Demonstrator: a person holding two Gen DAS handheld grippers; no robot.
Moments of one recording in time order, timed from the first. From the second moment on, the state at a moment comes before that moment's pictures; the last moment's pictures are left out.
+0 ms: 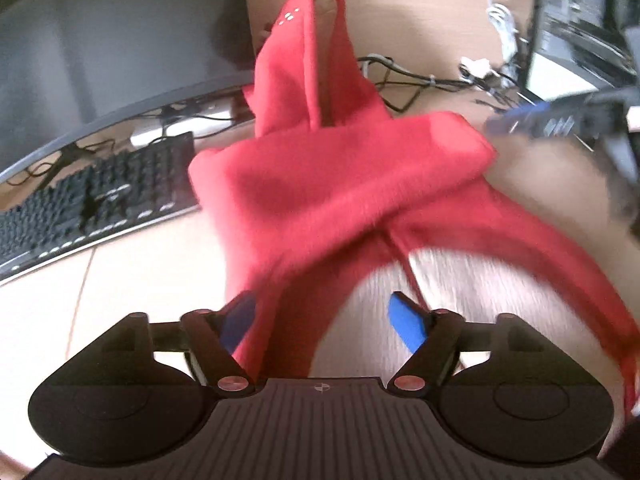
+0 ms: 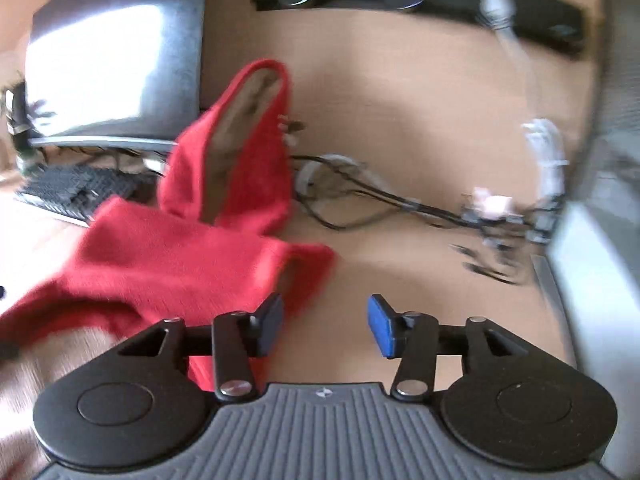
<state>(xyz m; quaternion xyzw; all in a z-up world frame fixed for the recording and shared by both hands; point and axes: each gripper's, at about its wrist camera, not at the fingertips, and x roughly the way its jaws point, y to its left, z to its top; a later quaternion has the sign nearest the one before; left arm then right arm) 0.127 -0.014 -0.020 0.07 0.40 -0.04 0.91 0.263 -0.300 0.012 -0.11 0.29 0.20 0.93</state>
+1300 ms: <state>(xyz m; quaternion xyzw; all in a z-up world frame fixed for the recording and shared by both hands) -0.029 0.081 -0.037 0.14 0.37 0.07 0.92 0.044 -0.275 -0.059 -0.26 0.28 0.01 0.92</state>
